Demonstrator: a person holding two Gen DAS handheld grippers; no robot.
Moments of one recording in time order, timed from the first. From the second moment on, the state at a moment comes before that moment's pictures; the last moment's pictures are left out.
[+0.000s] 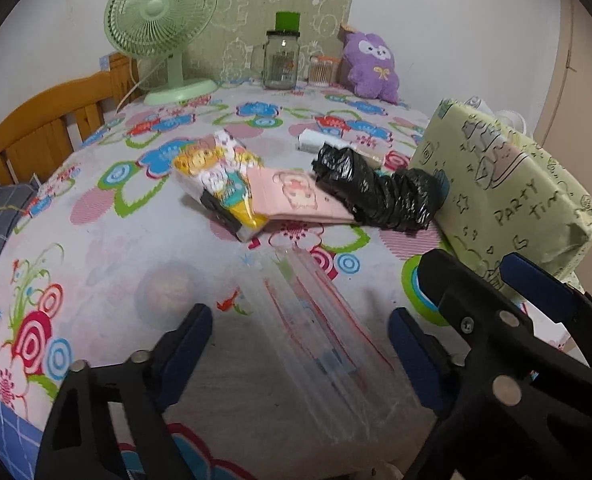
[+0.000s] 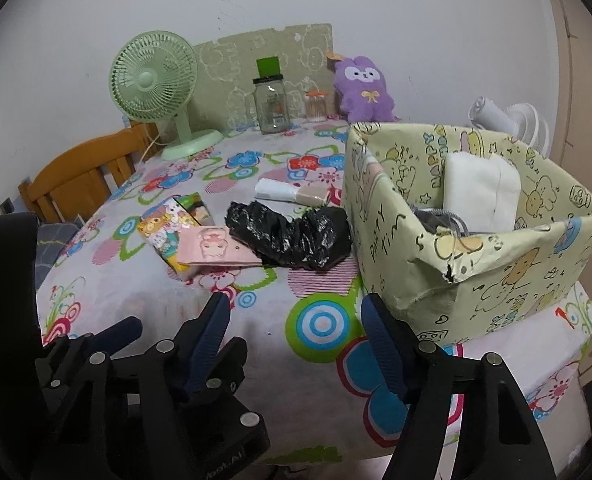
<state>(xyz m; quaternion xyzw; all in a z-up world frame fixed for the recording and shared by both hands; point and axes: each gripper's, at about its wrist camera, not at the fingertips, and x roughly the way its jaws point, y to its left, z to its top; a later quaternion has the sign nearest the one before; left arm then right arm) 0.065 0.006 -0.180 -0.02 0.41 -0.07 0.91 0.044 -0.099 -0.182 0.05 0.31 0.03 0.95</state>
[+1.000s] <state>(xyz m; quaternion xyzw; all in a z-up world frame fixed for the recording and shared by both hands) 0.082 0.054 -0.167 -0.01 0.38 -0.01 0.92 0.087 -0.050 -0.179 0.03 0.33 0.10 0.94</state>
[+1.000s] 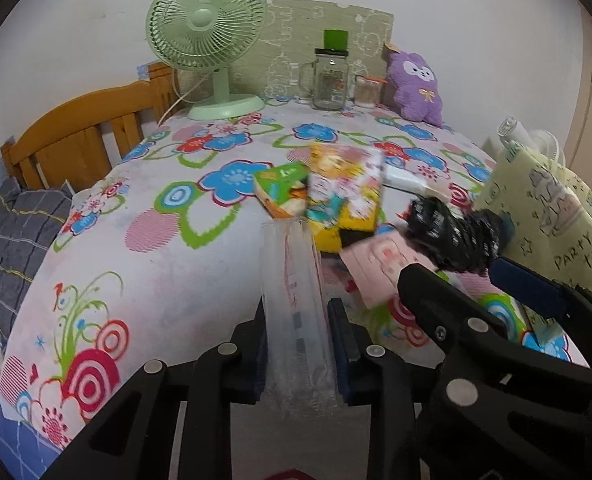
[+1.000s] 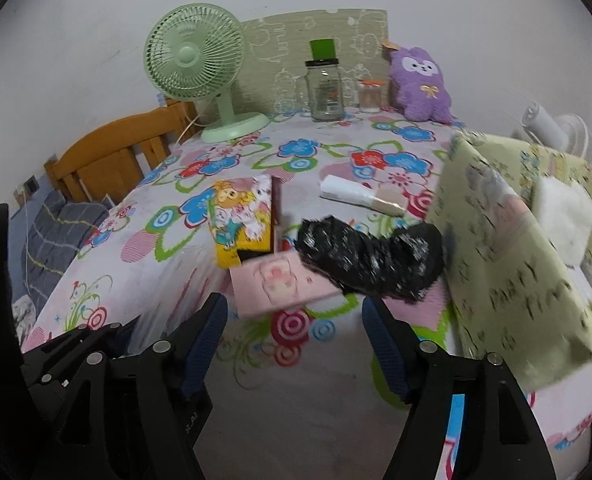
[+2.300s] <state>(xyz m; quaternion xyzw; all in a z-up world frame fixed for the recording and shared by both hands) 0.147 0.087 -0.165 -0.03 0.39 -0.01 0.92 0.185 -0.004 -0.184 0.02 0.38 0.12 0.92</state>
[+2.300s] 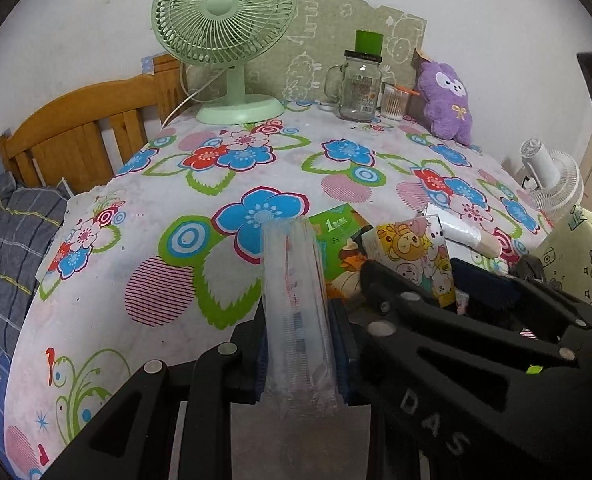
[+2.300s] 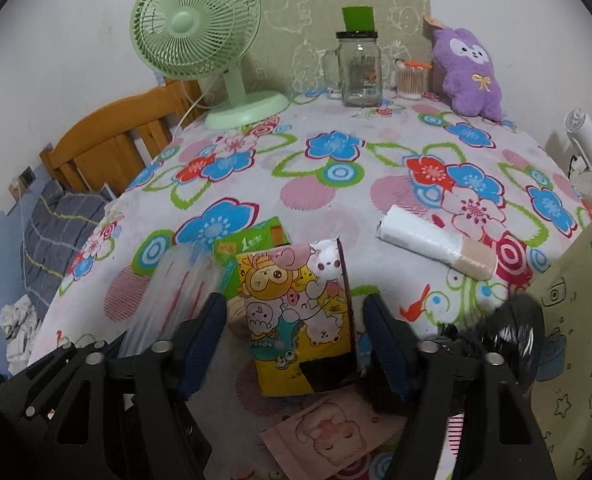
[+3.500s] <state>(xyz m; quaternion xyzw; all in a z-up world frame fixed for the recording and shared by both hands) 0.090 0.051 -0.089 -0.02 0.32 -0.02 0.95 0.119 -0.040 -0.106 0.02 0.31 0.12 0.94</state>
